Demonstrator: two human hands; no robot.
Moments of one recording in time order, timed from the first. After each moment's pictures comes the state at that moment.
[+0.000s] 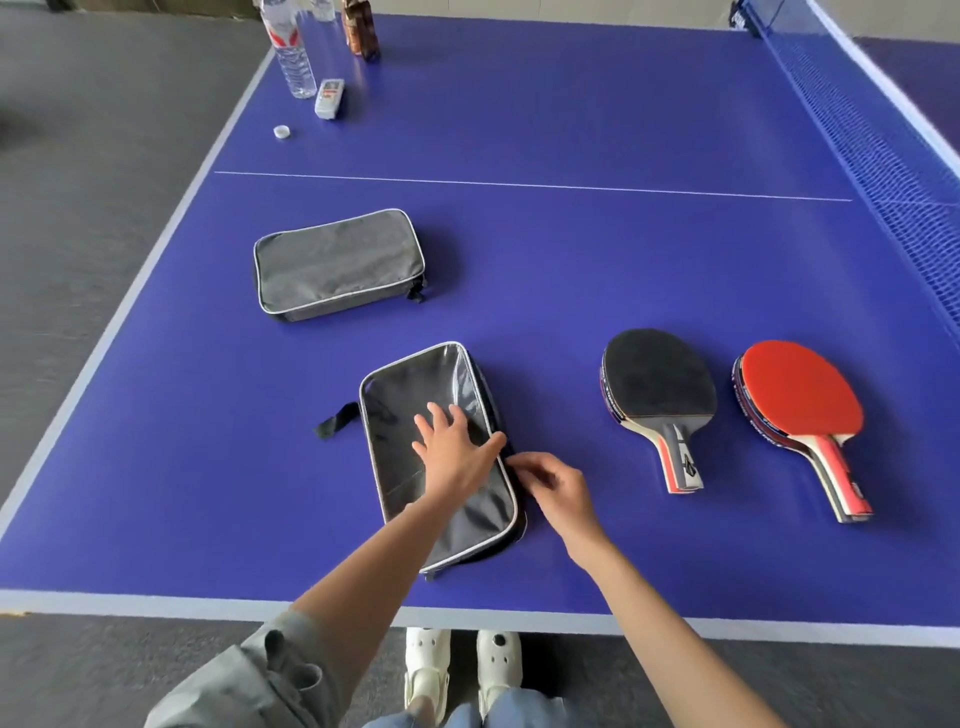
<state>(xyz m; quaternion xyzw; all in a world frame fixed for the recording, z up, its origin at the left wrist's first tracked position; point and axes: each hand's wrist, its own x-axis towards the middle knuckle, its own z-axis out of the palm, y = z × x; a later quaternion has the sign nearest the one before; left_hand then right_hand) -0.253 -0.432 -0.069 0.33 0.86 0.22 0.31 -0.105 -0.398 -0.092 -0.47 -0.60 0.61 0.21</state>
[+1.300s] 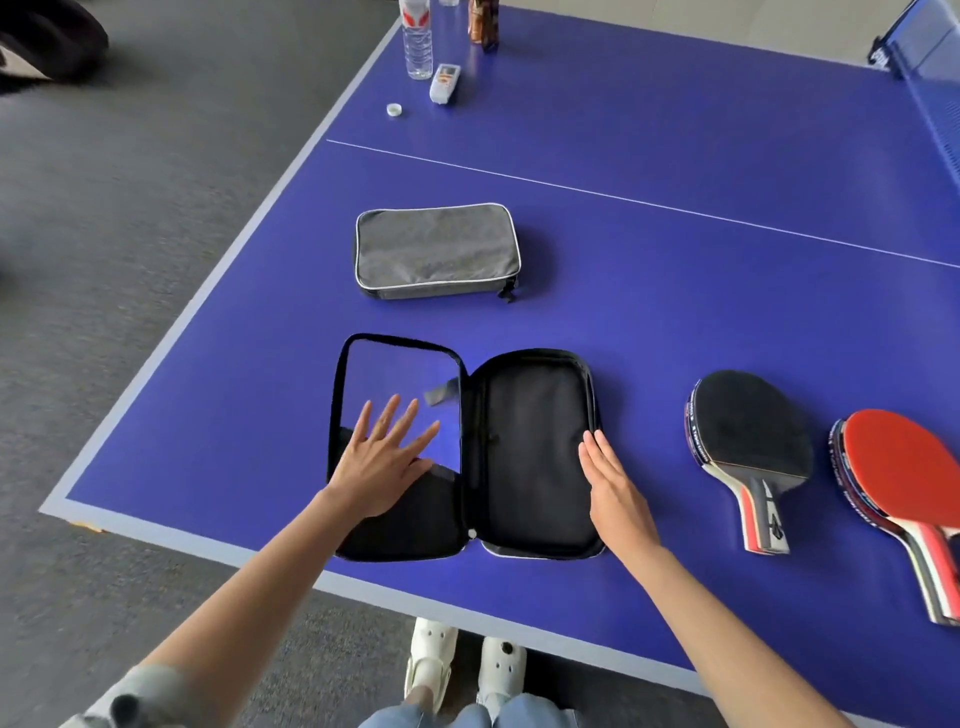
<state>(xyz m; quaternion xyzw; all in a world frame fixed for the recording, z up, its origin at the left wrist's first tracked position) -0.396 -0.558 -0.082 0.58 0.80 -0.11 0.11 -0.132 -0.366 -0.142 -0.34 -0.94 0.11 -0.01</state>
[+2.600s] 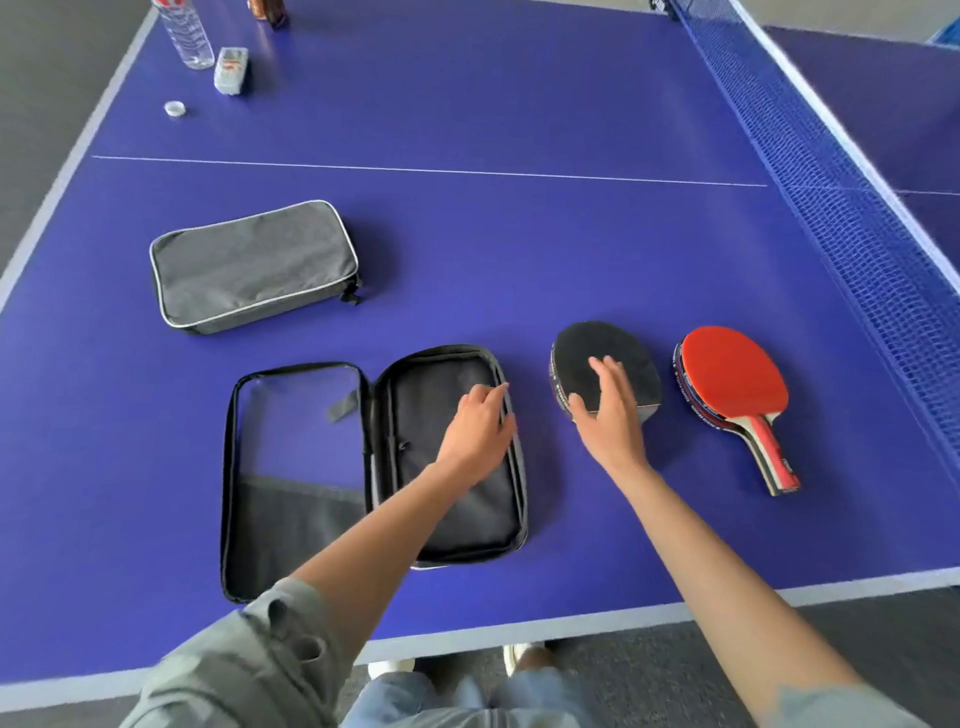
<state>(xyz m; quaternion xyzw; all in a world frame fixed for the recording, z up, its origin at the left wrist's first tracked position) -0.225 -0.364 -0.073 0.55 0.73 0.24 0.32 -0.064 -0.284 -0.068 -0.58 -0.73 0.28 0.21</state>
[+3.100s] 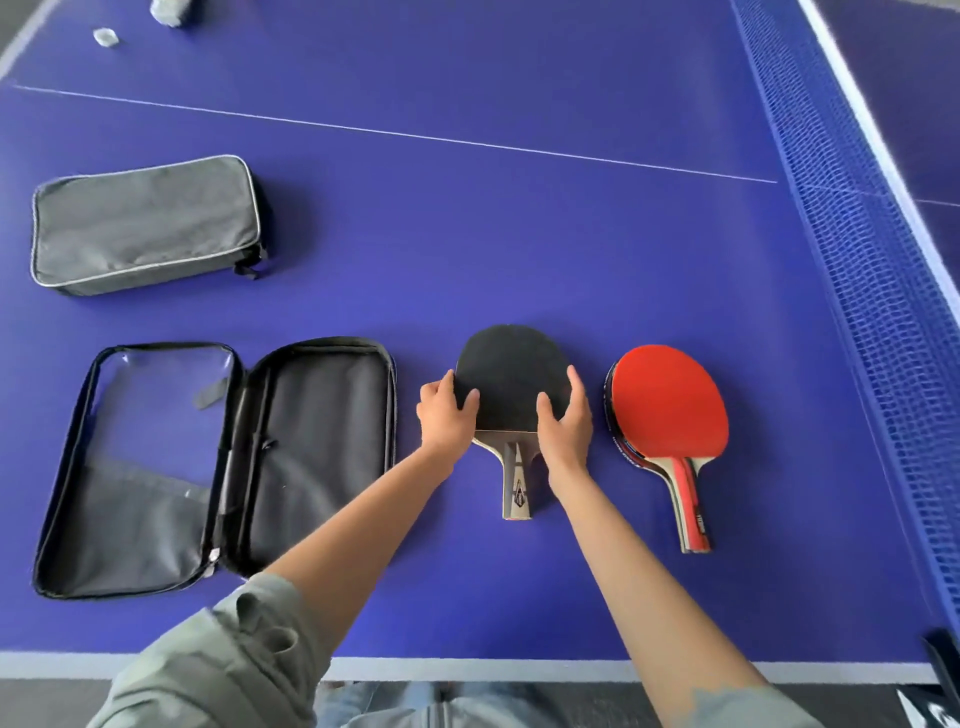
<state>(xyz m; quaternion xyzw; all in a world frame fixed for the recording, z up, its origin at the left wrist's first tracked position) -0.122 -0.257 -0.102 0.22 0.82 0.34 0.40 -0.001 -0.201 -0.105 -0.63 -0.58 0.45 0.25</state>
